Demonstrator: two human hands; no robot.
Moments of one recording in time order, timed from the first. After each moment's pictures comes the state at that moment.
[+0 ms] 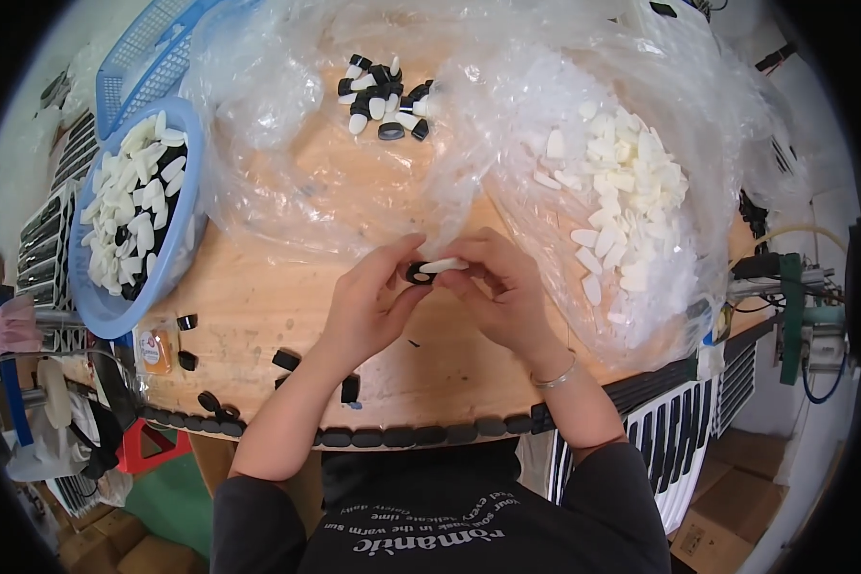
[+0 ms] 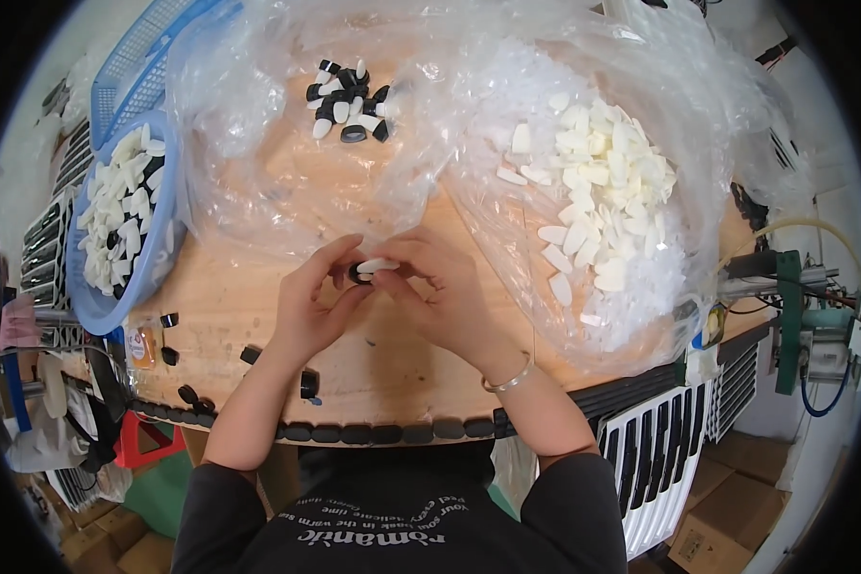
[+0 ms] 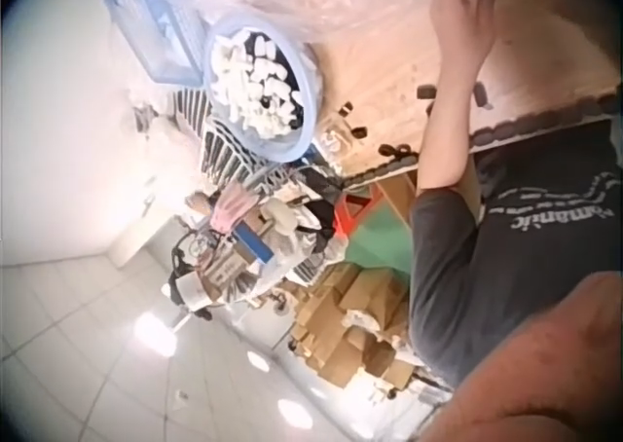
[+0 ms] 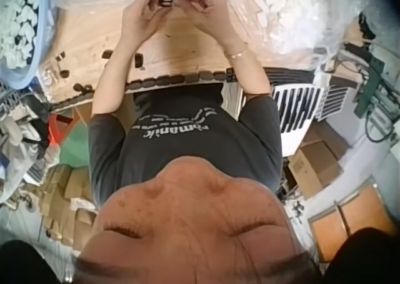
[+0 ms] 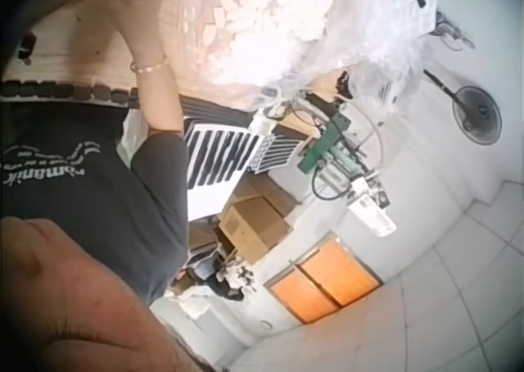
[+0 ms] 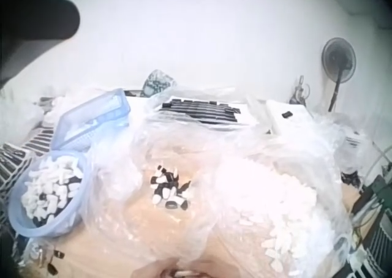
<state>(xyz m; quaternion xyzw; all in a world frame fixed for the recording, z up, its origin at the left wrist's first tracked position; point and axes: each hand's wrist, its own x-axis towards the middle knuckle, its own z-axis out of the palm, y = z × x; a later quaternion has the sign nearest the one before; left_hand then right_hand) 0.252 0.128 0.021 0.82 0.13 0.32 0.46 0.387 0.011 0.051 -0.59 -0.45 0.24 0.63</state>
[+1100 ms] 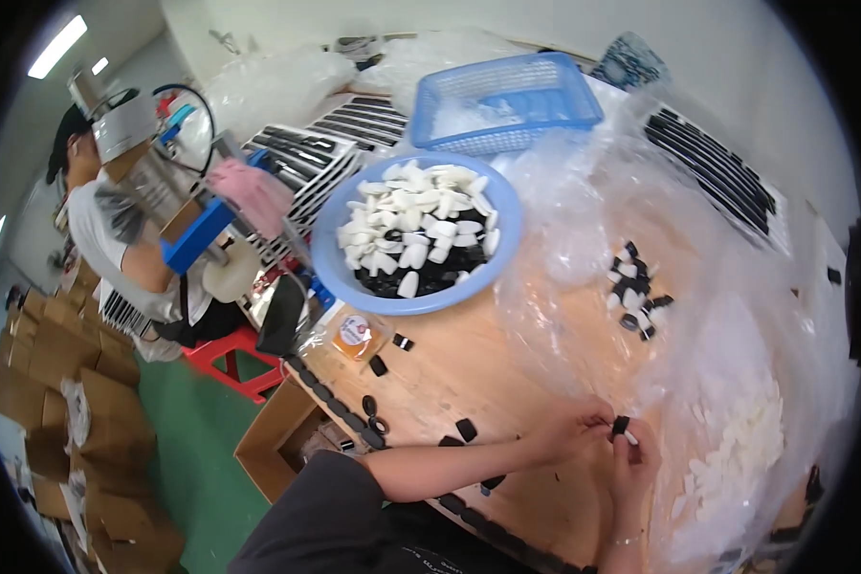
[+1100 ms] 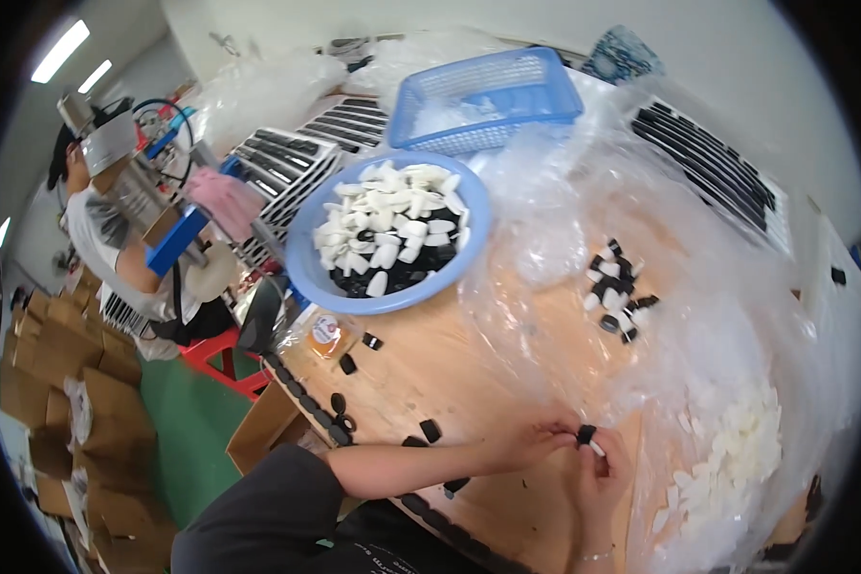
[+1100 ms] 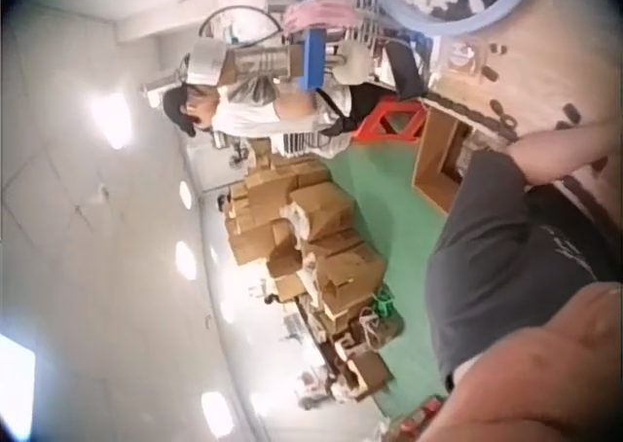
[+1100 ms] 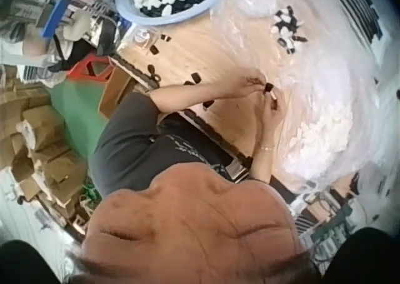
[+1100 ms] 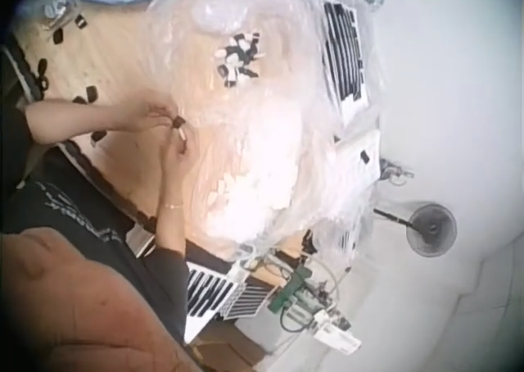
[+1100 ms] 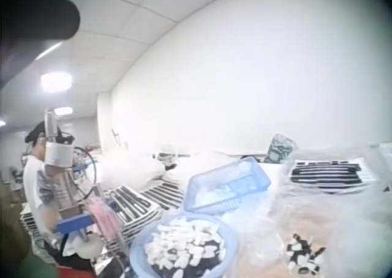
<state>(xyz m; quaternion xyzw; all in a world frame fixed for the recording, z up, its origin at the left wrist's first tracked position) 0.254 0.125 0.006 0.64 0.15 0.36 0.66 0.386 0.019 0.016 -0.59 -0.49 0.22 0.61</state>
